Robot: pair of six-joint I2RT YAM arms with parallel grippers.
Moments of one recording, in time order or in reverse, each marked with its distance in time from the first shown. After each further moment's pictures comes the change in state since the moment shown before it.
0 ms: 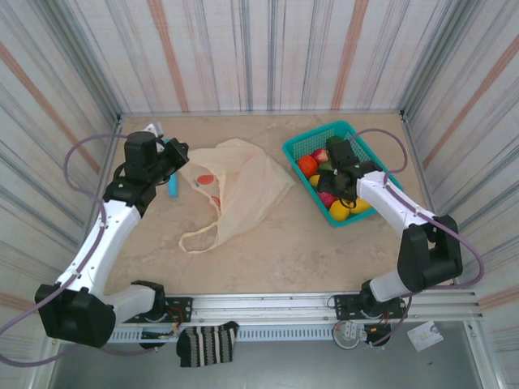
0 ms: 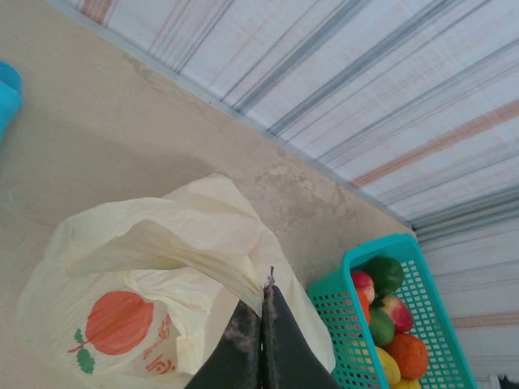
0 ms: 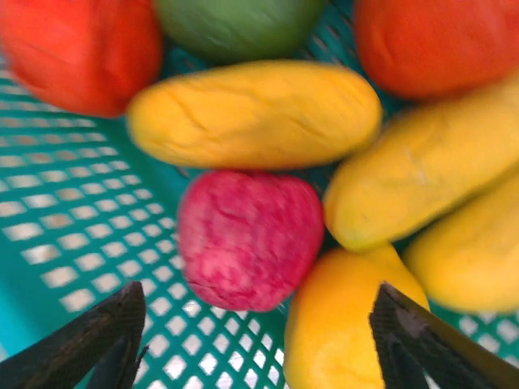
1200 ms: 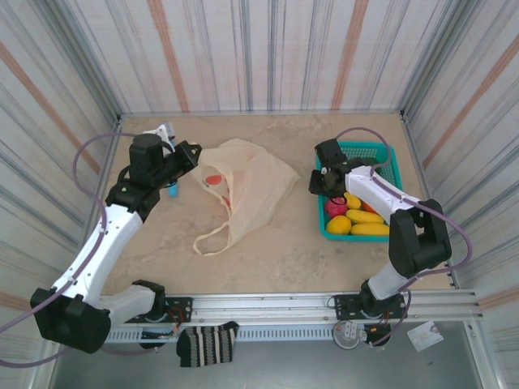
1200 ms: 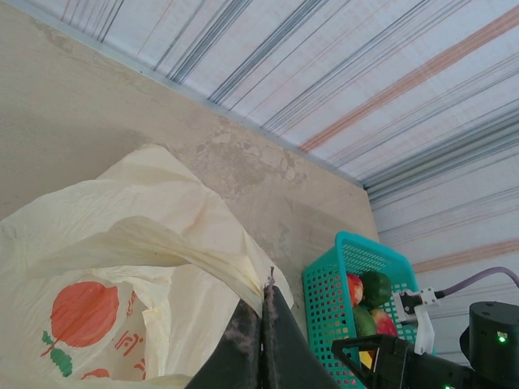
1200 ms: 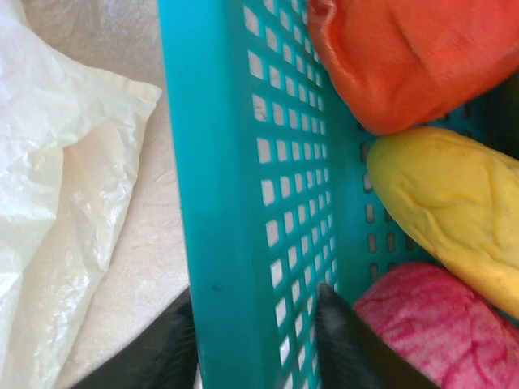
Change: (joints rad) left arm -0.078 -0.033 0.000 0.009 0.066 -0.008; right arm 0.048 0.106 0.017 0.054 -0.067 -0.010
